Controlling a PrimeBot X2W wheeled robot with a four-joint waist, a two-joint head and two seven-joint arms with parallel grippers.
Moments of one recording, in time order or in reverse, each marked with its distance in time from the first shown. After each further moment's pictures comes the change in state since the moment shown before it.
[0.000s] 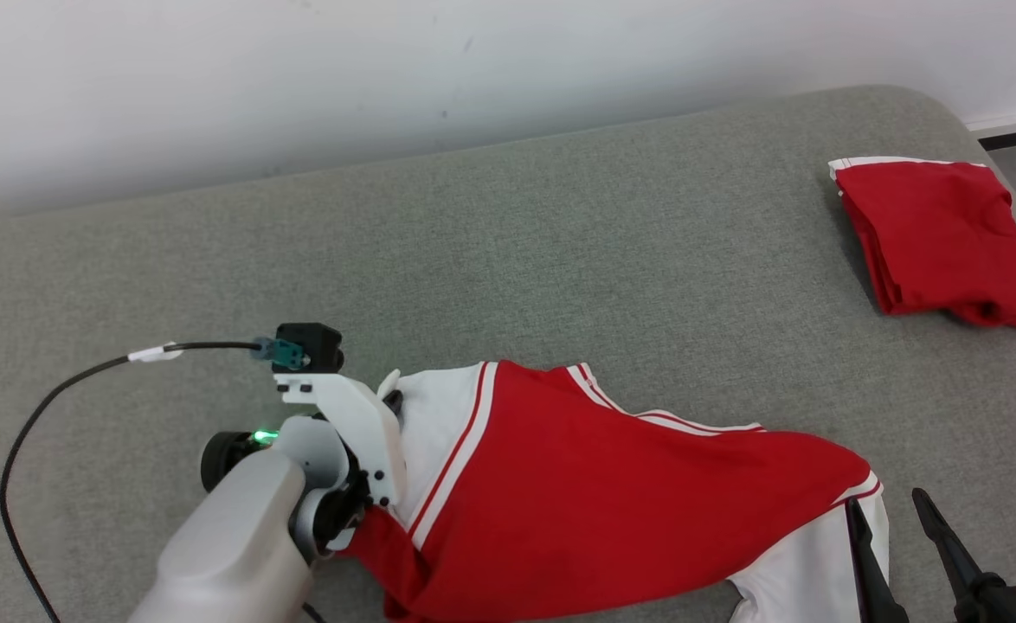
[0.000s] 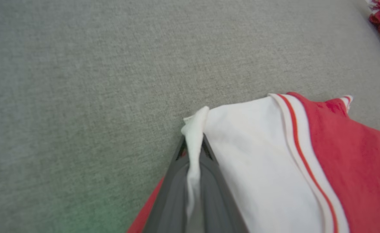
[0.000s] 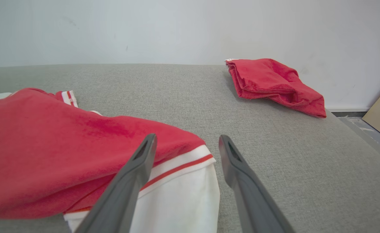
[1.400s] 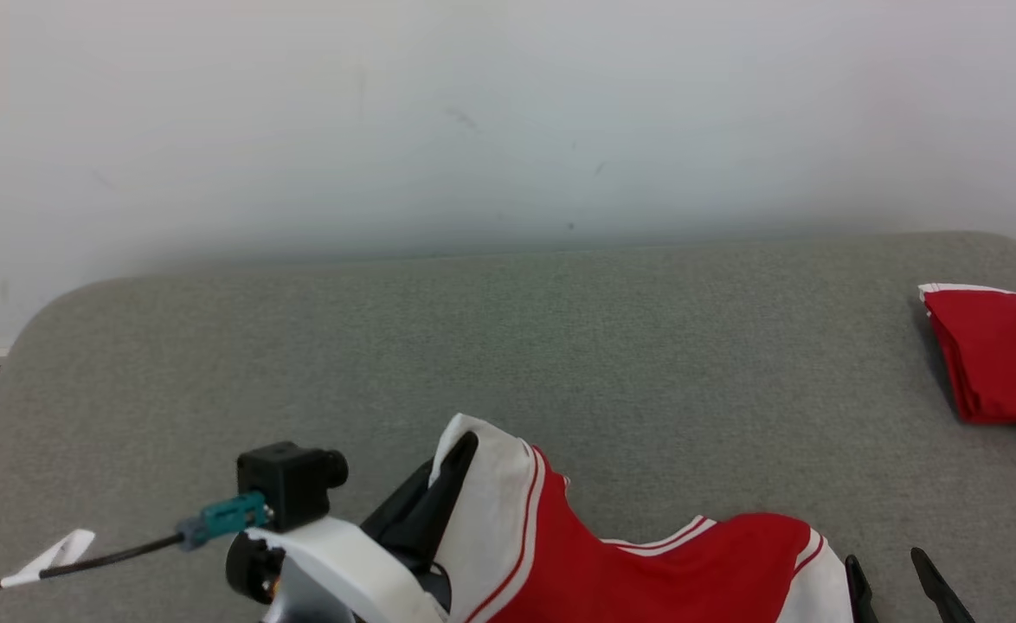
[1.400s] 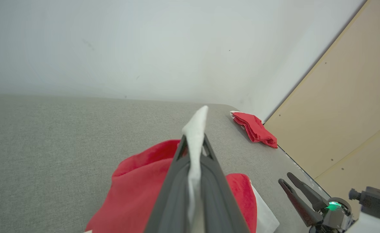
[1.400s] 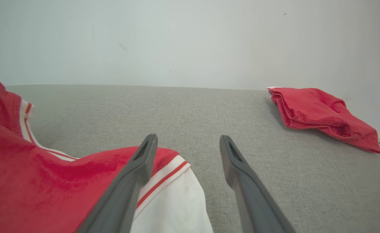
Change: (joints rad) left arm 0.515 0.150 0.041 -1.040 -0.036 0.169 -0.132; right arm 0.098 0.005 -0.006 0.004 -0.007 0.000 0.000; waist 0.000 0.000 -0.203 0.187
